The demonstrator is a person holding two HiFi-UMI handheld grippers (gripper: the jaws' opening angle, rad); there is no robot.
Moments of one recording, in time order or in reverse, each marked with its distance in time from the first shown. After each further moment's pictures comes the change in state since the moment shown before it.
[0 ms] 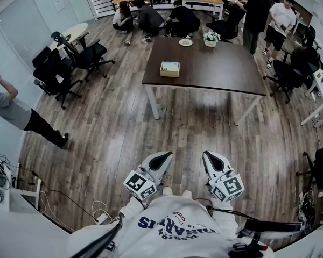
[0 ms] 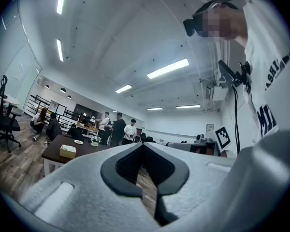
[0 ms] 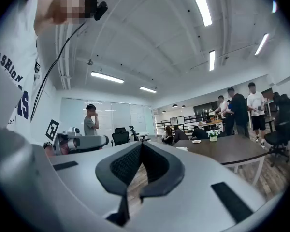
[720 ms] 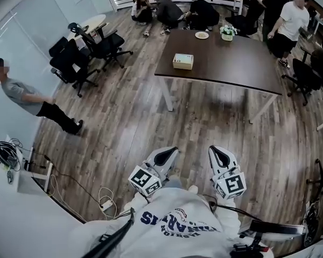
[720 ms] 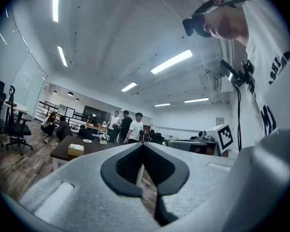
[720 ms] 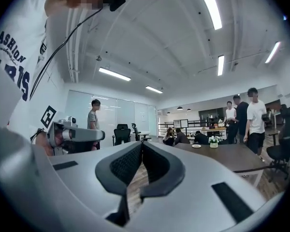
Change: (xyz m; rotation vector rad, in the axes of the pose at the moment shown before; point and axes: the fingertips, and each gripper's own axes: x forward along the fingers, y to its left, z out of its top) left arm 0.030 -0.023 -0.021 0.040 0.026 0.108; right arm -0.015 -0.039 -0.009 -0.119 -0.003 0.055
